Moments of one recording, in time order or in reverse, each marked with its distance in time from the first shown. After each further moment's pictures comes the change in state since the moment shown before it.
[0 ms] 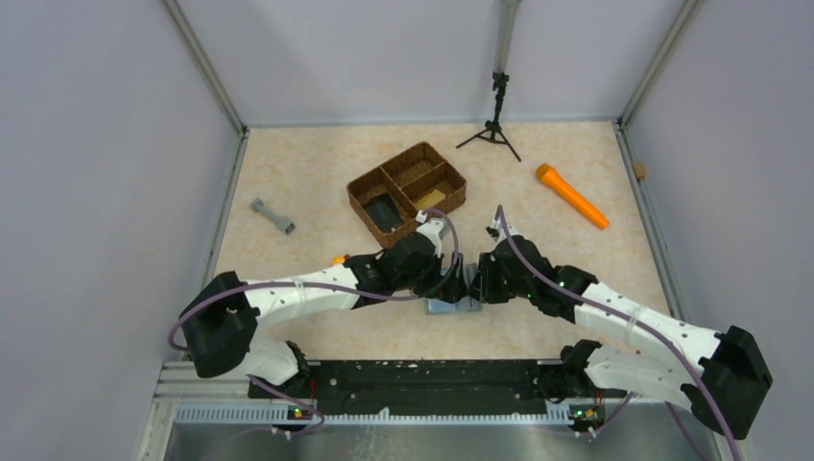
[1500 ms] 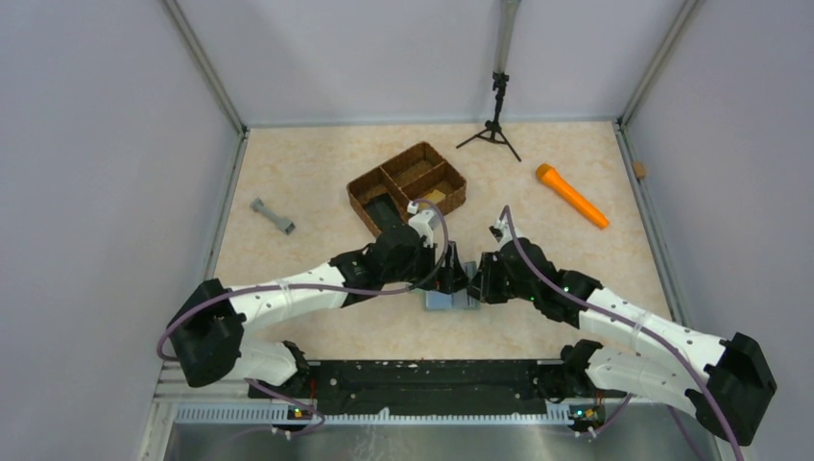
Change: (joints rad) left arm 0.072 -0.089 -0.050 0.134 0.170 -0.048; right arm 0.000 -0.051 -0.040 0.065 -0.008 0.023
